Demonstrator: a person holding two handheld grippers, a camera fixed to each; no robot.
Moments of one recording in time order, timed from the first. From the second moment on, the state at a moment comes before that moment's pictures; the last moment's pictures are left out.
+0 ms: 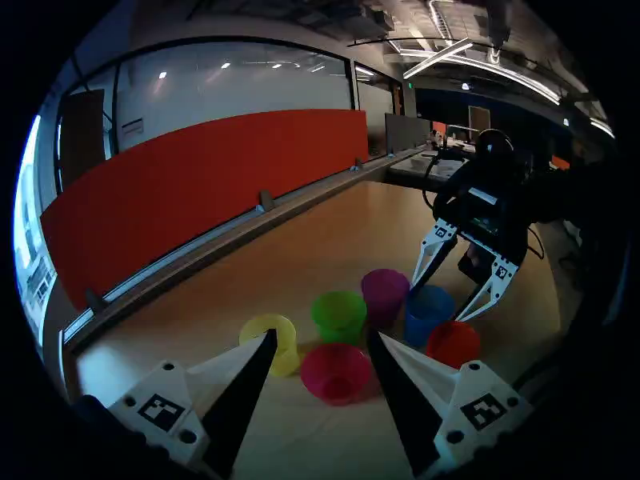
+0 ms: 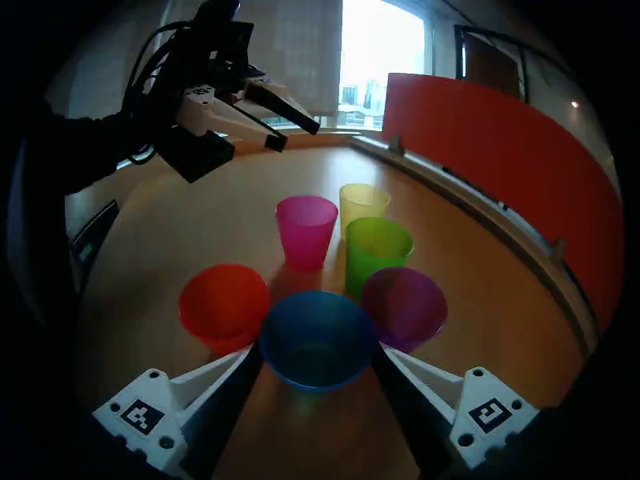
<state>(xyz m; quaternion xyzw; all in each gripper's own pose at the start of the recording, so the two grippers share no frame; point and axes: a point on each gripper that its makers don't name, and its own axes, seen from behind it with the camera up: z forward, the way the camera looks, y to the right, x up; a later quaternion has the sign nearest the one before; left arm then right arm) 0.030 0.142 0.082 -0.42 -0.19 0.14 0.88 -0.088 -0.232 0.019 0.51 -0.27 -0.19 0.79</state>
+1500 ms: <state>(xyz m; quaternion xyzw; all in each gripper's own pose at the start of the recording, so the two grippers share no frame) 0.021 0.158 0.090 -0.43 -0.20 0.15 0.87 -0.088 -0.237 0.028 0.50 -0.24 -0.17 0.81</state>
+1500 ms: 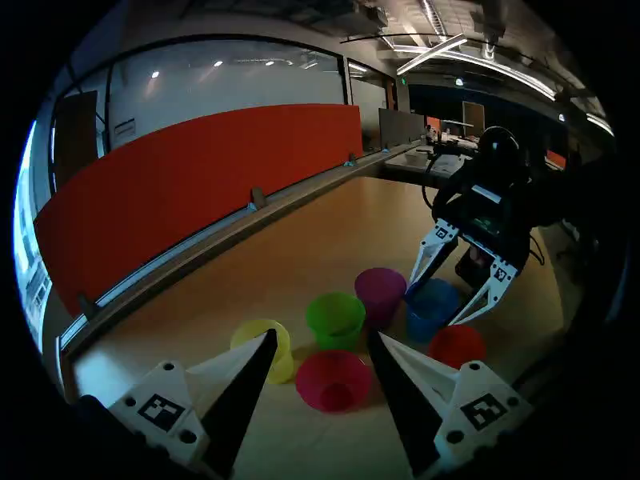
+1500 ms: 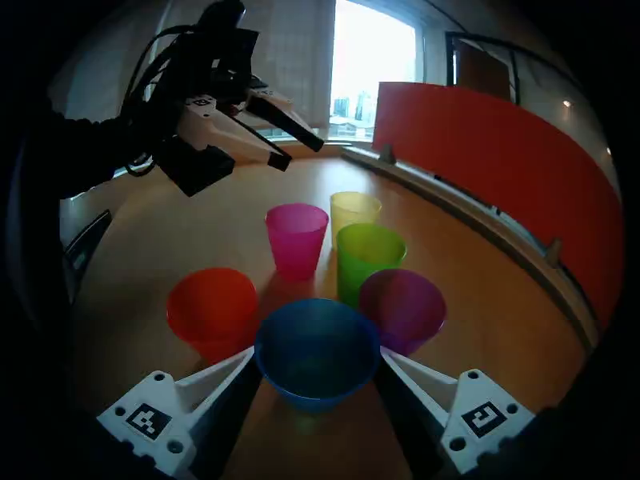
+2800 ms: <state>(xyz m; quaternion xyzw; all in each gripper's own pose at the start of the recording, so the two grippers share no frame) 0.019 0.172 0.090 -0.44 -0.20 0.17 0.86 0.005 -0.230 0.042 0.47 -0.12 -0.10 0.87</state>
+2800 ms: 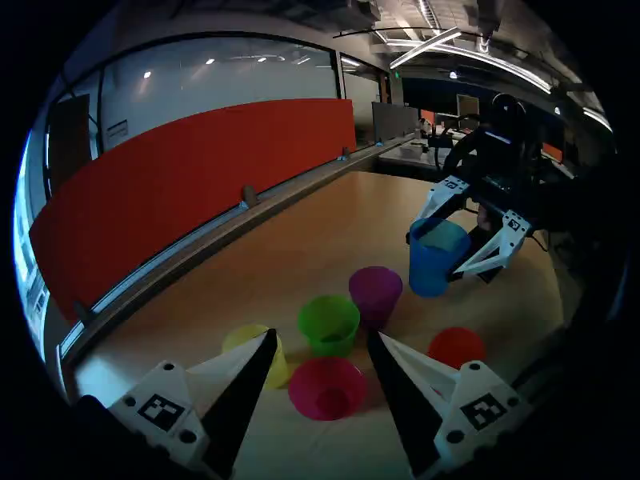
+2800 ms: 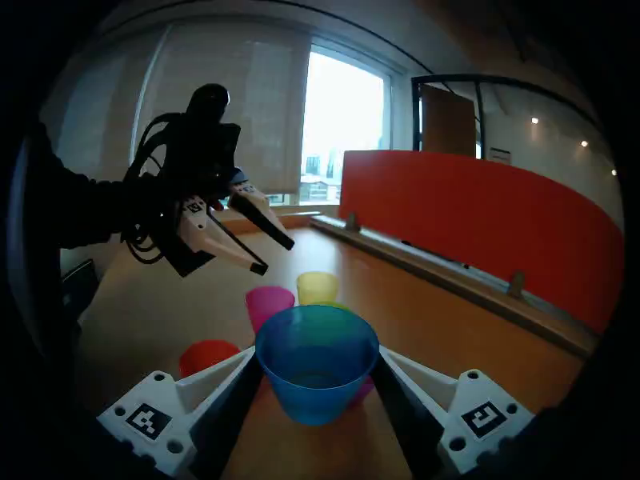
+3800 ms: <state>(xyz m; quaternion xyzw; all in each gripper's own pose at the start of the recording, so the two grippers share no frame) 0.008 0.183 0.092 -0.45 -0.22 0.18 0.85 0.067 -0.222 0.050 0.46 -0.06 -0.07 0.88</state>
